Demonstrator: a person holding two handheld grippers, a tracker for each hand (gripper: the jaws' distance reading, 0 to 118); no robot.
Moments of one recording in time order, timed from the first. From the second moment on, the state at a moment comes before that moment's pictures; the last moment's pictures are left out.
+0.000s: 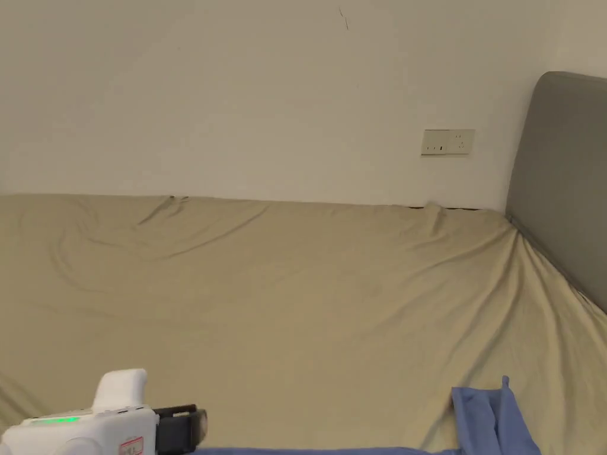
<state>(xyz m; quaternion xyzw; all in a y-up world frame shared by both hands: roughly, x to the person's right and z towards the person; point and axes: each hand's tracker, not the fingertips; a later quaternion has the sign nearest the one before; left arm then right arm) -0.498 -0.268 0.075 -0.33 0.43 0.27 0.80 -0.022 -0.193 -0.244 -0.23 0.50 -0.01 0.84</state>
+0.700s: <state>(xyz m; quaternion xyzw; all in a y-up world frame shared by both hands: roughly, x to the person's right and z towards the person) -0.499 -0.339 0.077 -0.34 0.48 0.24 0.77 -0.179 -0.286 -0.368 -0.37 0.46 0.10 0.80</state>
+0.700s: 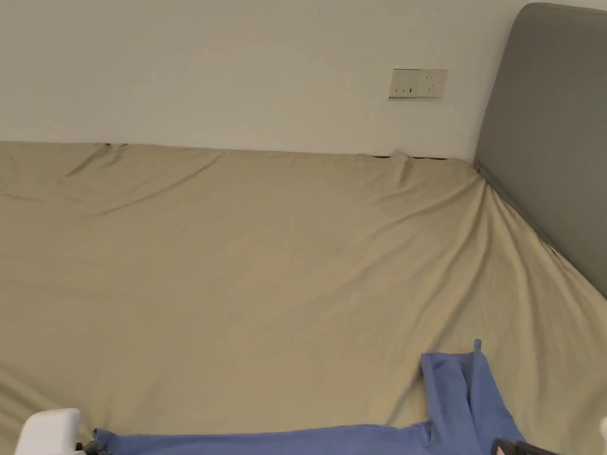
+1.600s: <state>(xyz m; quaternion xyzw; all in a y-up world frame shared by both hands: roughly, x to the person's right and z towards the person) -0.346 -0.219 0.143 -0.17 0.46 0.25 0.84 -0.070 -0.191 -0.291 -0.25 0.53 -0.03 0.81</state>
